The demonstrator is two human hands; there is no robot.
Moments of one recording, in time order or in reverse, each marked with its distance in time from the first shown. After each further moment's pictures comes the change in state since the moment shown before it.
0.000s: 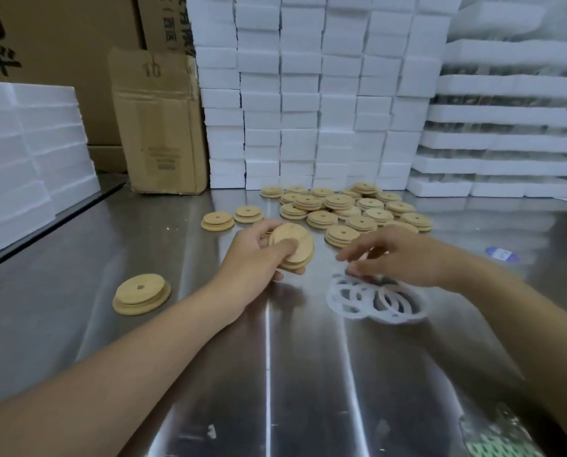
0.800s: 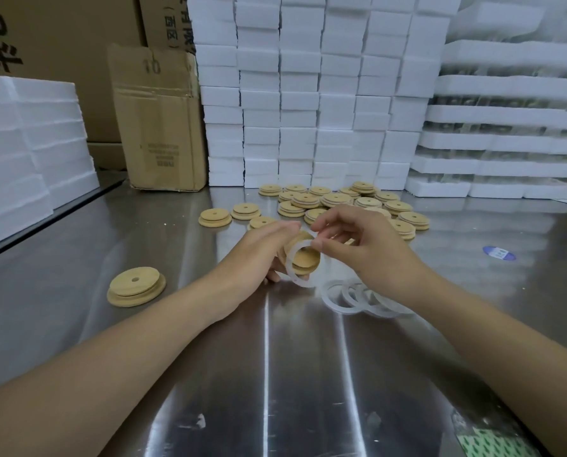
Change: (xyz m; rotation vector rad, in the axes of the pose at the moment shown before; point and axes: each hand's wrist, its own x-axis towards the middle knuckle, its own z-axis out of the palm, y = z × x) left_hand -0.003 -0.001 0.001 0.113 -0.154 0.006; right_hand 0.007 -0.029 0.043 0.399 0.393 -0.304
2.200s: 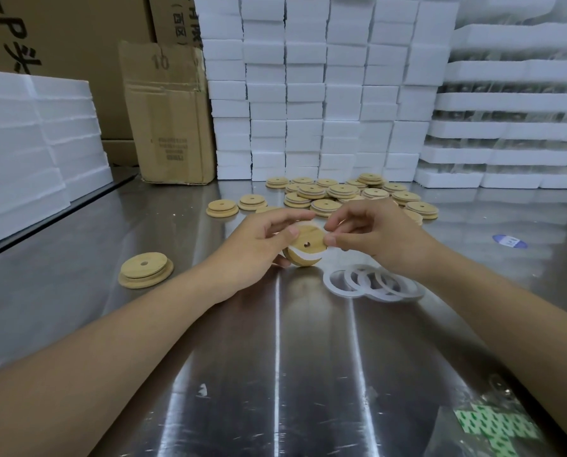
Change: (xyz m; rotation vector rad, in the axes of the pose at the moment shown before) left_hand -0.015 0.004 -0.002 0.080 -0.060 0.179; right_hand 0.003 0.019 -0.020 -0.020 -0.114 0.109
